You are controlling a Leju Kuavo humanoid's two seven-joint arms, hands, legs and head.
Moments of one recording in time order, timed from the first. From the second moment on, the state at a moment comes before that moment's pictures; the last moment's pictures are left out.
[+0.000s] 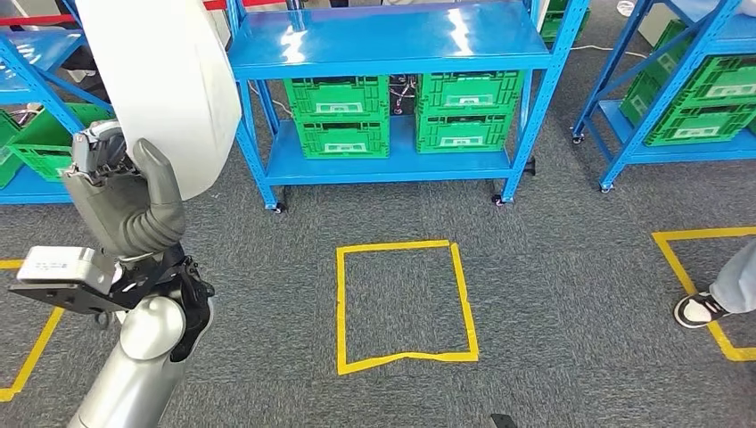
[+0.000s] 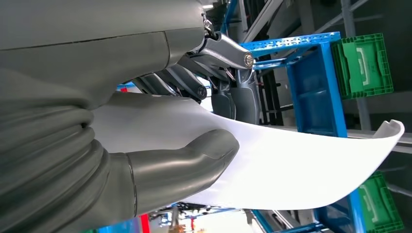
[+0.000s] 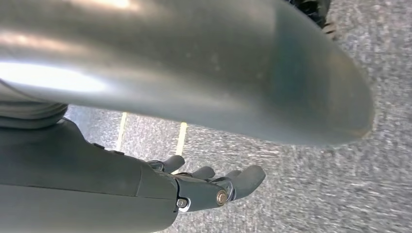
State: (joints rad) left arm -0.47 0.02 -0.48 -1.50 -0.22 0.70 -0.67; right arm -0.02 0.08 -0.33 -0.16 0.10 0.04 0.08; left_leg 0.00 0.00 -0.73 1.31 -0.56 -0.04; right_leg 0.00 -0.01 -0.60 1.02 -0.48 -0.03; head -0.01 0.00
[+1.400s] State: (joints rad) left arm -0.45 0.00 -0.42 -1.50 -0.27 0.70 -0.69; right arm -0.01 0.07 -0.31 -0.16 0.16 0.08 0.04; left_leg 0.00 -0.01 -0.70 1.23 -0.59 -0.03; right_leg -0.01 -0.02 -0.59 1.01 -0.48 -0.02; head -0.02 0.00
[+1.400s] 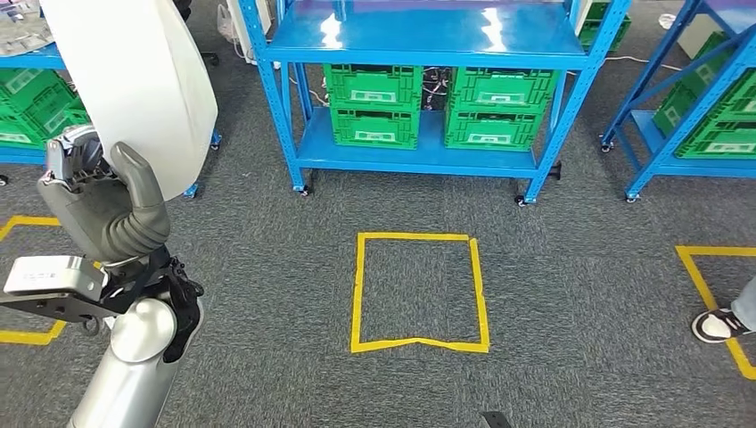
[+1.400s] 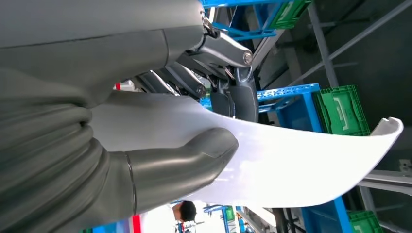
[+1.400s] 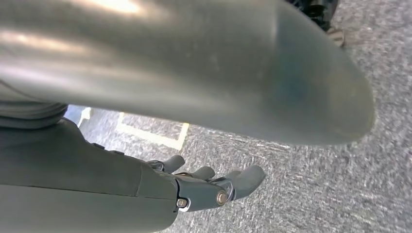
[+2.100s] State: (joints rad) left arm -0.42 -0.01 -0.42 -1.52 -0.29 0.70 -0.68; right arm 0.00 0.07 -0.31 -0.16 0.16 0.07 0.04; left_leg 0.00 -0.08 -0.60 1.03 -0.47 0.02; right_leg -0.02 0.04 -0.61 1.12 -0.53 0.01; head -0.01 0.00
